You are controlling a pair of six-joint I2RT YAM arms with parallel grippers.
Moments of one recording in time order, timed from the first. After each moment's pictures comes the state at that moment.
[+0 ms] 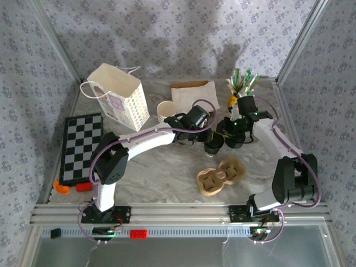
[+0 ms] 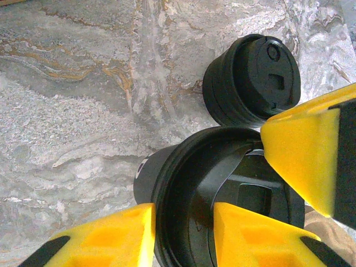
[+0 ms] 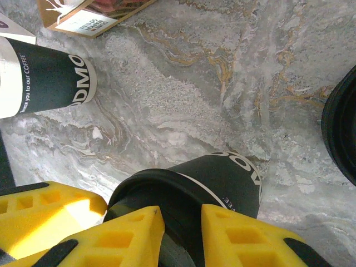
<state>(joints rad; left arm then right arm) -0.95 1.93 1.56 -0.48 0.06 -0.68 0.18 1.46 1.09 -0.75 -0.43 0.40</state>
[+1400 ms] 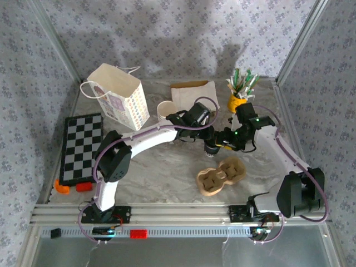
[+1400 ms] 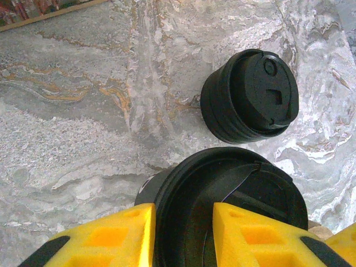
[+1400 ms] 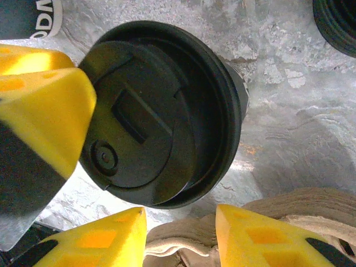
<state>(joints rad) -0.94 1.98 1.63 -0.49 0.07 -0.64 0.23 1.34 1.05 -0.97 -0.41 0.45</state>
